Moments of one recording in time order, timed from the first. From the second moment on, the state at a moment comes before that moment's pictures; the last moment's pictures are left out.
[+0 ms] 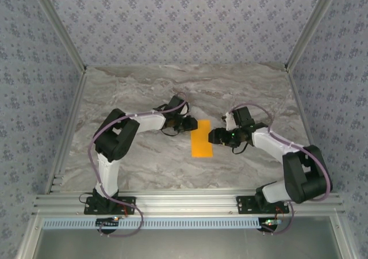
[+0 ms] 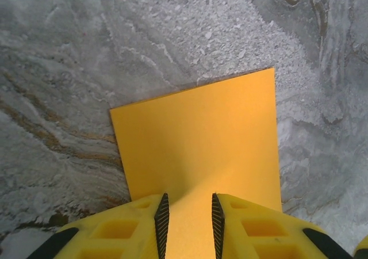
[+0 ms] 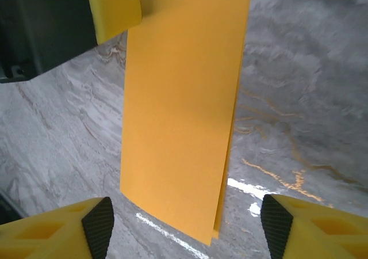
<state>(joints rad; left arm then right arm) -0.68 2.03 1.24 -0.13 0.37 -0.70 0.33 1.41 0.71 -0.39 -0.52 0.41</state>
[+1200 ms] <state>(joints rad) -0.69 1.67 0.96 -0.03 0.30 -0.63 0.36 1.64 0.81 -0.31 -0.69 0.59</state>
